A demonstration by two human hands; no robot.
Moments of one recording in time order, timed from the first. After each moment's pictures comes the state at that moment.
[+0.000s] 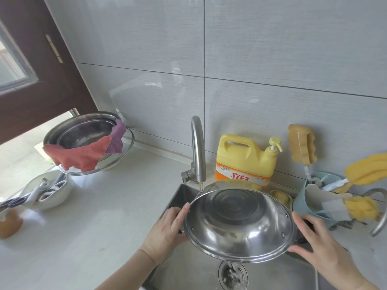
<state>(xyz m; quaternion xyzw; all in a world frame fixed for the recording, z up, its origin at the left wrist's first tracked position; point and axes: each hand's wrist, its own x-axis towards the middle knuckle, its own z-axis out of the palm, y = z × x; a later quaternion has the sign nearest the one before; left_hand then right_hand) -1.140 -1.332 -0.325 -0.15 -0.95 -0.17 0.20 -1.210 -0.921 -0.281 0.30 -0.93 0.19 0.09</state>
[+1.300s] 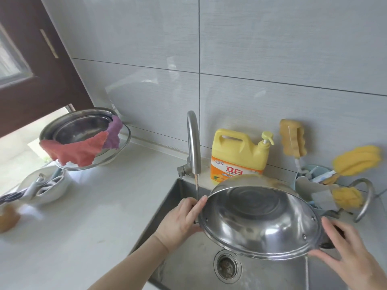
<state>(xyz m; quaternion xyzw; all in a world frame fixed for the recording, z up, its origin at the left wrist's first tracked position) -1.153 -1.288 -0.307 -0.25 -0.91 -0.18 0.26 -1.178 -0.880 -0.272 0.25 -0.93 0.25 0.13</state>
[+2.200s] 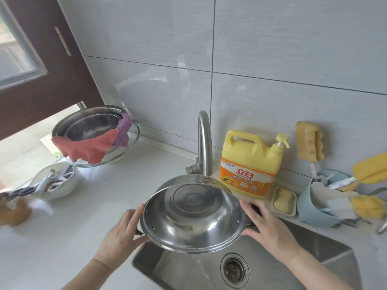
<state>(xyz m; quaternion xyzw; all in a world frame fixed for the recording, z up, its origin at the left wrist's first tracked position) -1.069 -1.418 -0.314 -0.04 -0.97 -0.17 0.18 -1.219 -1.029 -0.293 0.42 -0.88 0.21 0.08</state>
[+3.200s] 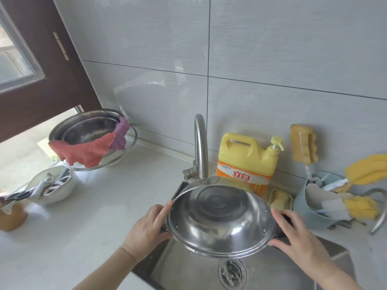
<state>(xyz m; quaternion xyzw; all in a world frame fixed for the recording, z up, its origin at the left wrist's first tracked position) -1.113 -1.370 -0.312 -0.12 -0.97 -0.15 0.18 -1.206 -0.959 -0.286 0.30 -0.93 0.20 0.04</state>
